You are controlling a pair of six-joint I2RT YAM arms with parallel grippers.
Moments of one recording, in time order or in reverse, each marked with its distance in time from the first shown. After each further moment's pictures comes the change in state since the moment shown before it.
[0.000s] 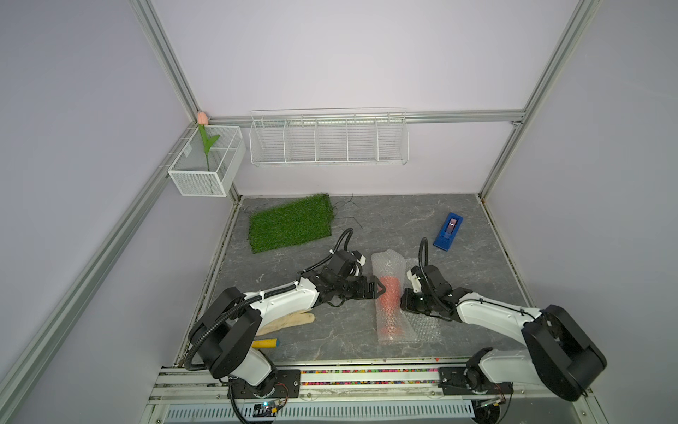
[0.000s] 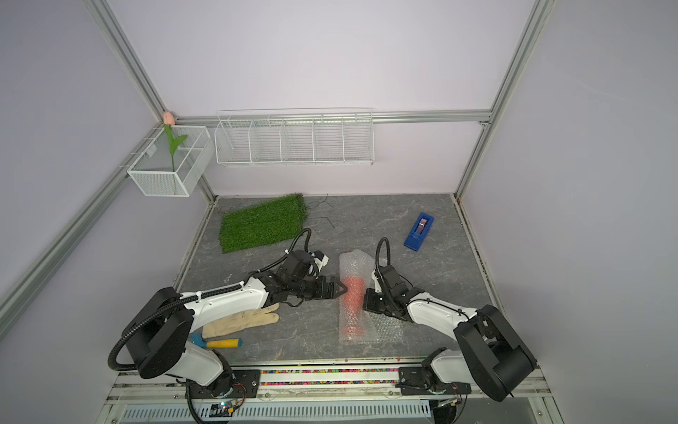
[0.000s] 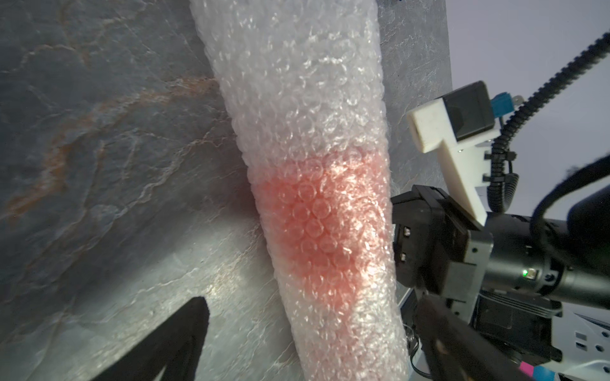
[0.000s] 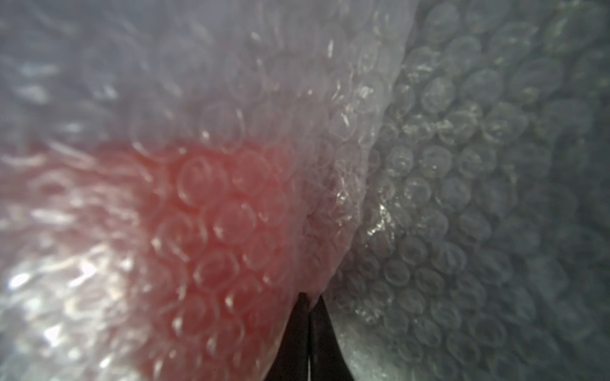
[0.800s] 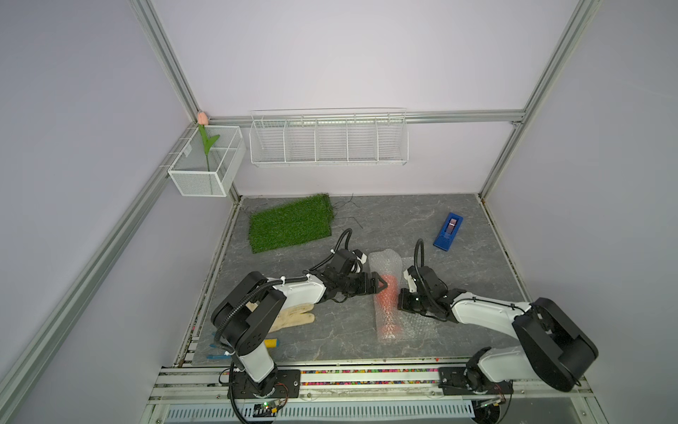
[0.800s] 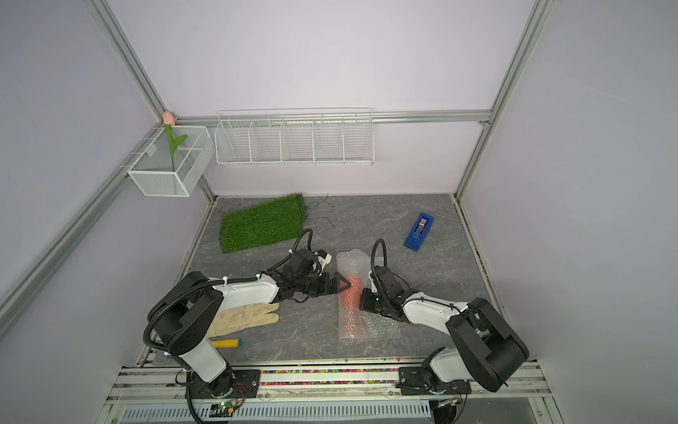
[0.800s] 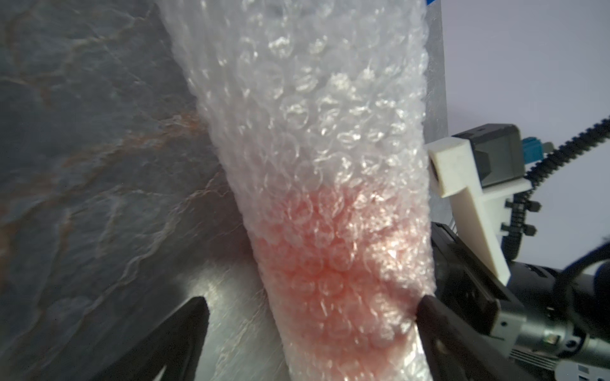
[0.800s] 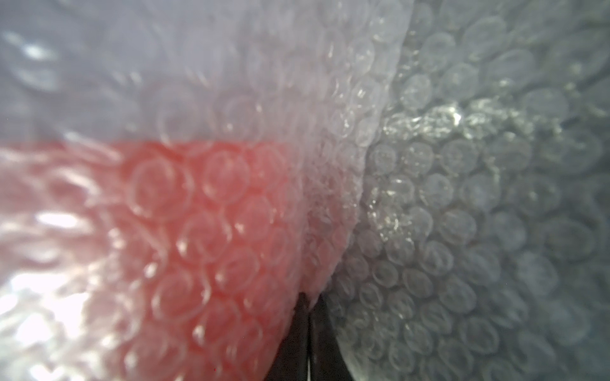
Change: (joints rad) left arm 0.043 0.168 -0.005 0.230 0.086 -0.035; right arm 0.039 0.055 -0.003 0.091 0.045 0.023
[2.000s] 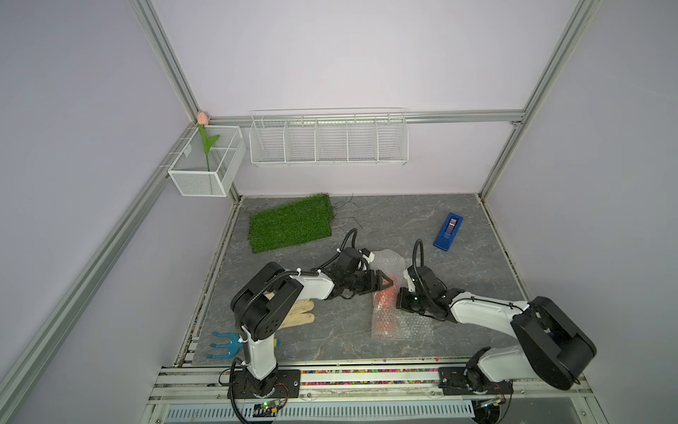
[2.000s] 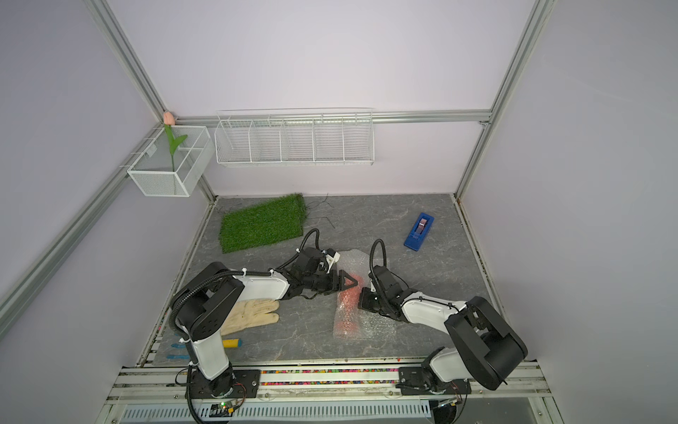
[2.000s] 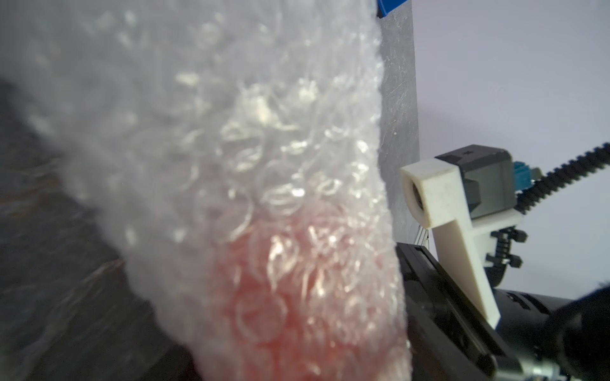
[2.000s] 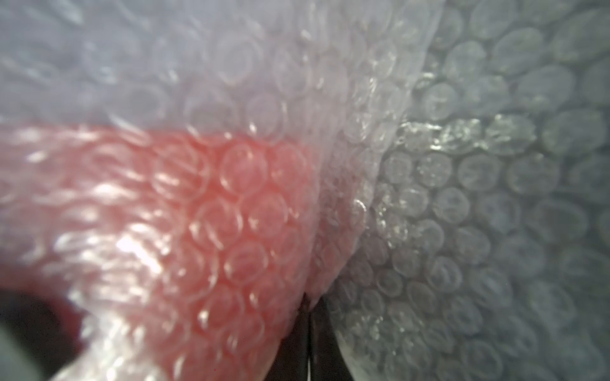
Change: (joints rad) left arm -0.009 0.141 0.077 0.107 0.088 -0.048; right arm 0.014 0.000 0.010 -0.009 0.021 0.041
